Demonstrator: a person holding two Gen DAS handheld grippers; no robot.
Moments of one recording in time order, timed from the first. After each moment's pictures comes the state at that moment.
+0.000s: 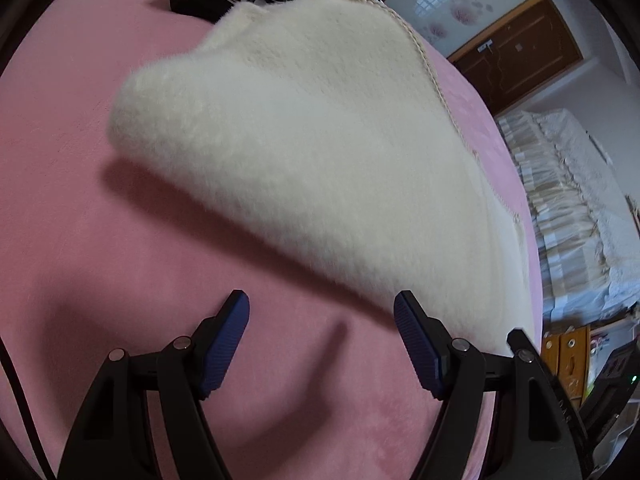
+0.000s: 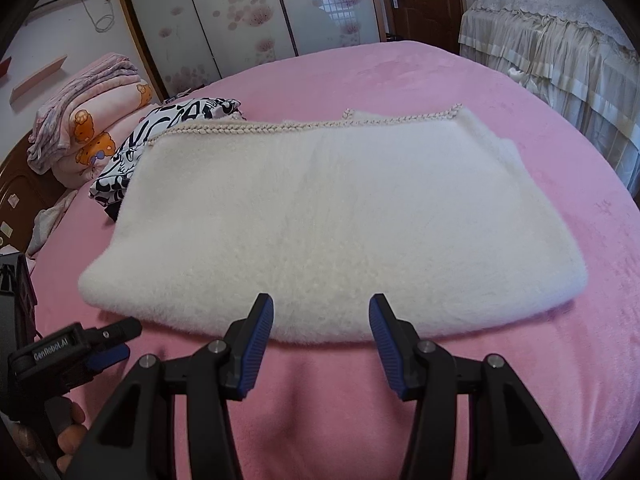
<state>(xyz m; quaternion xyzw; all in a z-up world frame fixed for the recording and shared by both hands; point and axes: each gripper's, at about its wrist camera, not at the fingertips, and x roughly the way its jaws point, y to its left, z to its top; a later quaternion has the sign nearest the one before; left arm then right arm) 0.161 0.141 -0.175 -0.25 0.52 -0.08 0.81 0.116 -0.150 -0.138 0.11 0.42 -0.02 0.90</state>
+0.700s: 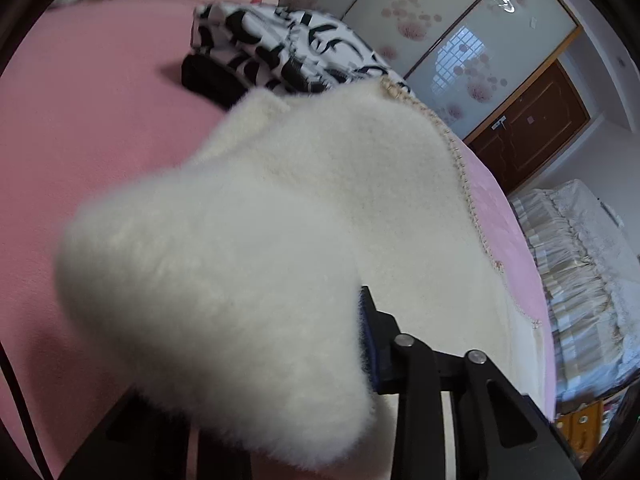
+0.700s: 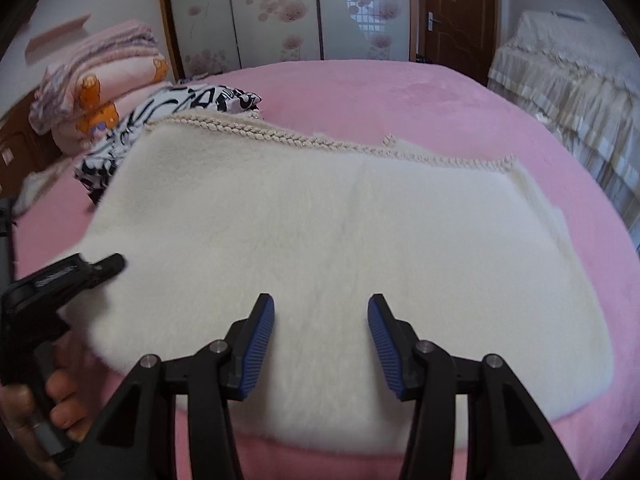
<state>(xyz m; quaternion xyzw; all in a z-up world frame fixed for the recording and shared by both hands) 0.236 0.140 -0.173 -0.26 0.39 0.01 0.88 0.196 -0.116 -0.148 0.00 0.41 -0.01 0.91</state>
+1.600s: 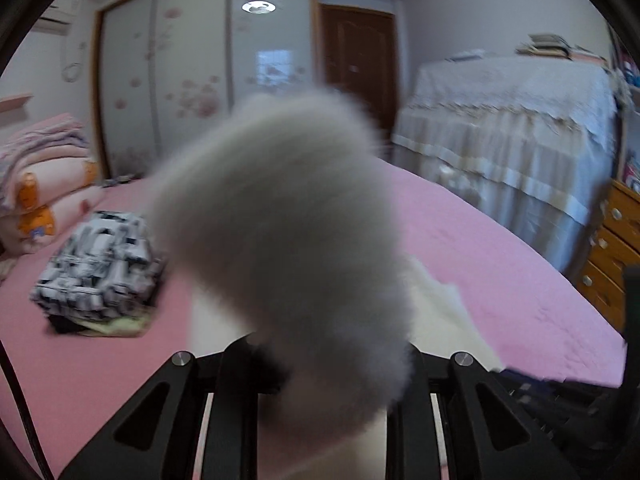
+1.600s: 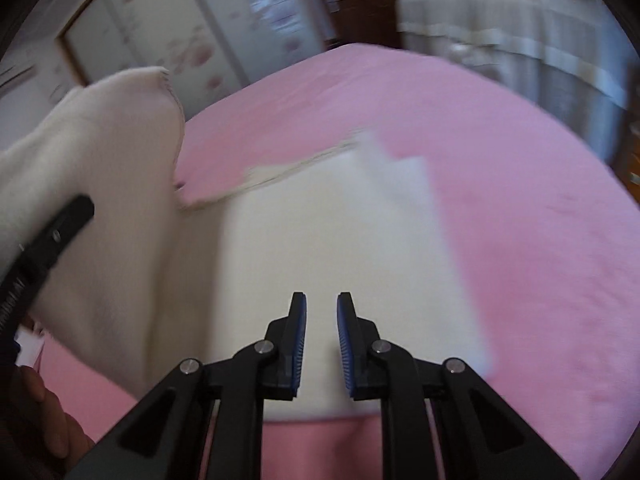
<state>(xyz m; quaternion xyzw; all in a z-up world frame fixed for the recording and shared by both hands) 0.174 -0.165 -0.071 0.08 0.26 -0.19 0.94 0.119 -0.313 -0.124 0.20 0.39 -0.09 0.89</state>
